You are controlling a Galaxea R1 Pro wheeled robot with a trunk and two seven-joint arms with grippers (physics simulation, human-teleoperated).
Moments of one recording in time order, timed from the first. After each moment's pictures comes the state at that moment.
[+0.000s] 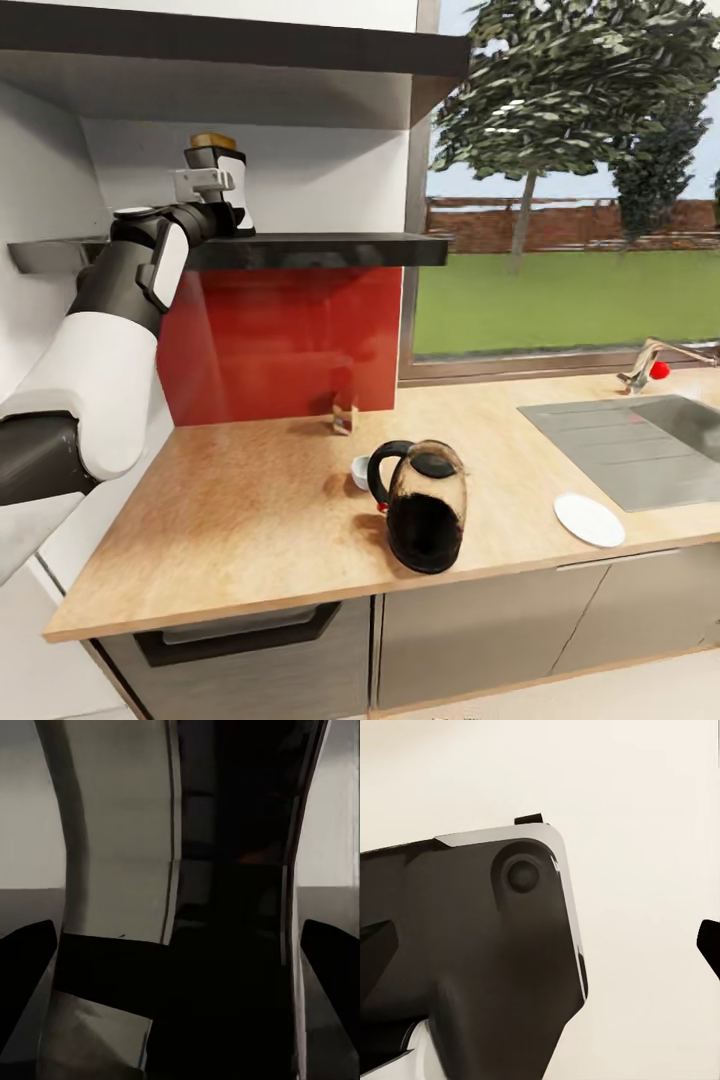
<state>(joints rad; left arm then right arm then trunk) -1.59 0.02 0.08 -0.70 -0.03 0.47 -0.10 -0.10 -0.05 -0.34 -0.03 0.14 -0.11 0.04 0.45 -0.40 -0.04</state>
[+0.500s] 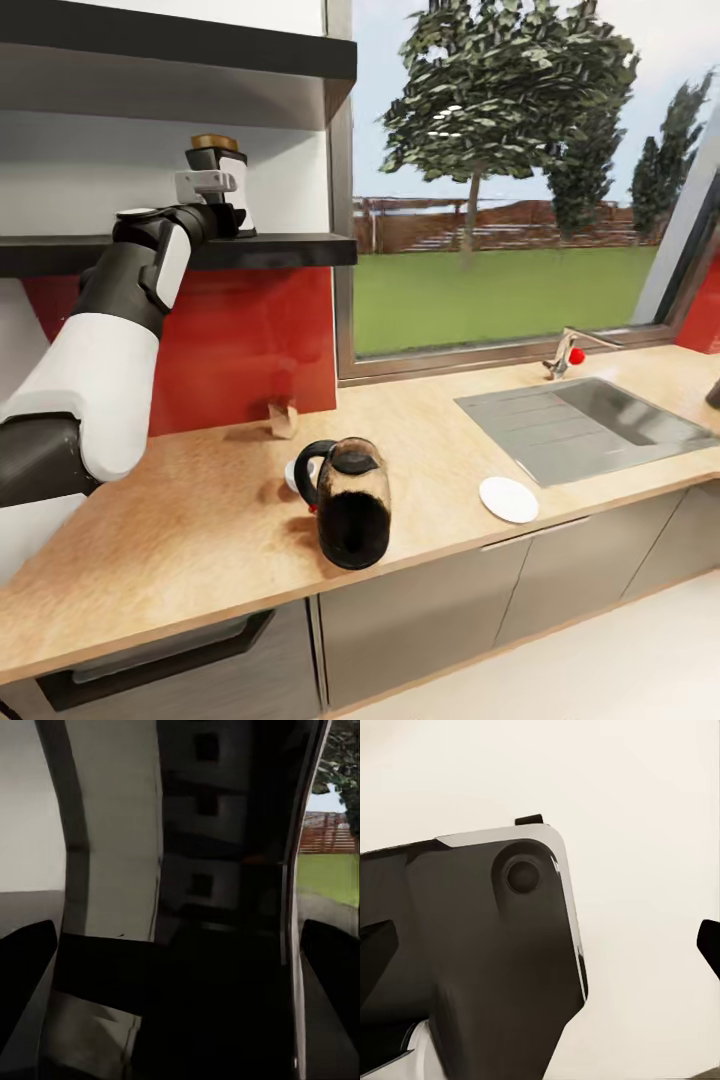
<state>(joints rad) -1.59 0.02 0.08 -0.70 -0.04 0.46 -0.09 -0.10 -0.05 -0.34 -0.03 0.14 -0.11 0.04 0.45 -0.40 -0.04</state>
